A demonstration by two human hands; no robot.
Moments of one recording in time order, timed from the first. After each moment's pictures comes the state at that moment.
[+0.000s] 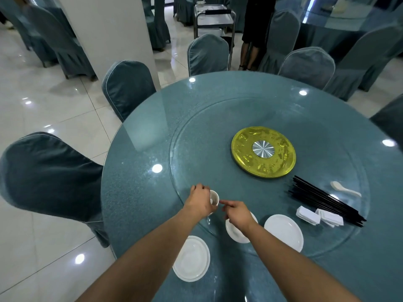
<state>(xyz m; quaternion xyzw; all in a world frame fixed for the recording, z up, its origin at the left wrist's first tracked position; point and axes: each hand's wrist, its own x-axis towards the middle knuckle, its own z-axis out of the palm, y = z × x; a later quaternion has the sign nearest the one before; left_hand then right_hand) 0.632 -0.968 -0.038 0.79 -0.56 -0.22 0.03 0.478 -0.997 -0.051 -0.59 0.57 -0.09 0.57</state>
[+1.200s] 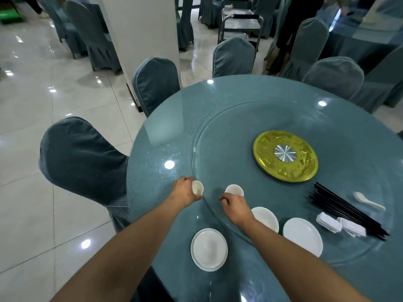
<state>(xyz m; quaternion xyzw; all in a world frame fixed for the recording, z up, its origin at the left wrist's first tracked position) 0.736 -0.892 -0.007 0.86 -0.43 -0.27 0.08 0.543 -0.955 -0.031 -0.80 0.47 -0.03 0.36</state>
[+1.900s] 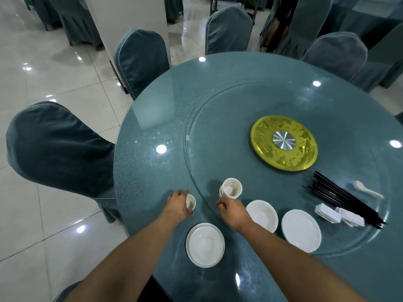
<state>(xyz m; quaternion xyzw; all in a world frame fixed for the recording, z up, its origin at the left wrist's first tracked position) 0.733 -0.873 -0.101 0.84 -0.42 -0.34 0.02 0.543 -0.956 -0.076 -0.77 0.50 0.06 0.39</state>
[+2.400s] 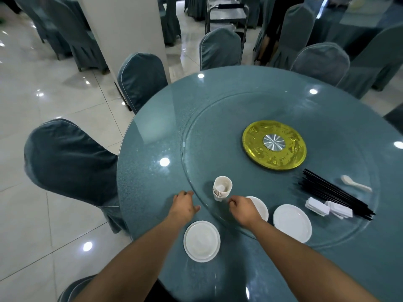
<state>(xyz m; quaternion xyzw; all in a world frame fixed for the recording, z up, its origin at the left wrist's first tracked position) 0.687 -0.871 -0.061 0.85 -0.43 -0.30 0.06 0.487 -0.959 -0.046 -0.78 0.52 0.02 0.36</state>
